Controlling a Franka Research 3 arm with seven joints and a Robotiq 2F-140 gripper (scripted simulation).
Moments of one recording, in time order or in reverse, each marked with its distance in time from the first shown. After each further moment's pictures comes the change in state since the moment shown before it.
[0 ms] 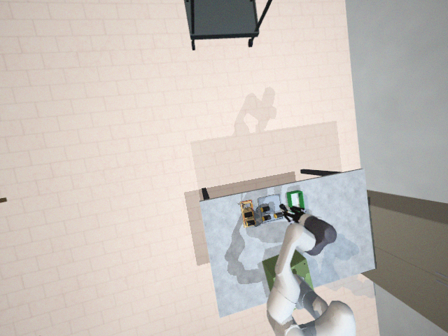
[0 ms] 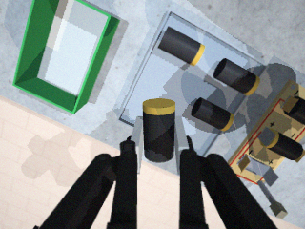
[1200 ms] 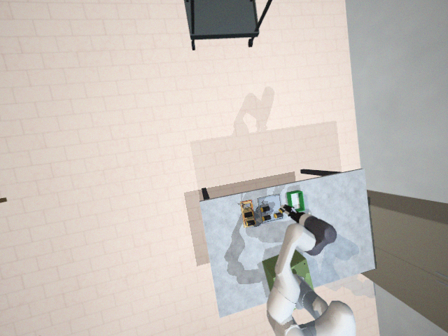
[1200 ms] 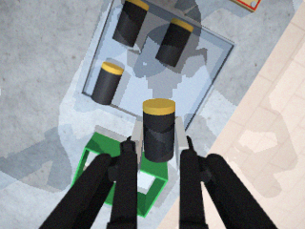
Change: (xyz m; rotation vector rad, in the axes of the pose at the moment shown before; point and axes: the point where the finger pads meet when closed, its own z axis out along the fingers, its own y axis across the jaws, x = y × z) arm 0.000 0.001 0.000 -0.001 0.003 1.610
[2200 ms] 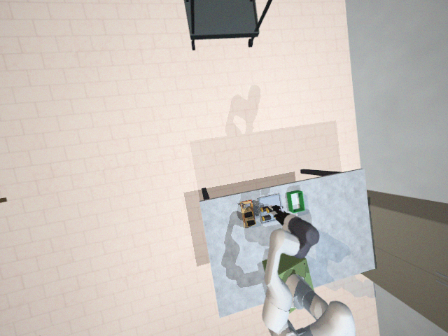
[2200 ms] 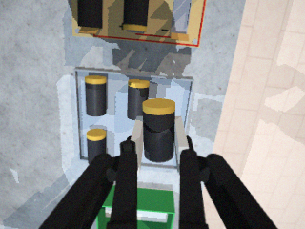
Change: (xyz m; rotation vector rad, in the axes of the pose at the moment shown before) arm 0.076 0.055 -0.002 -0.005 0.001 0.335
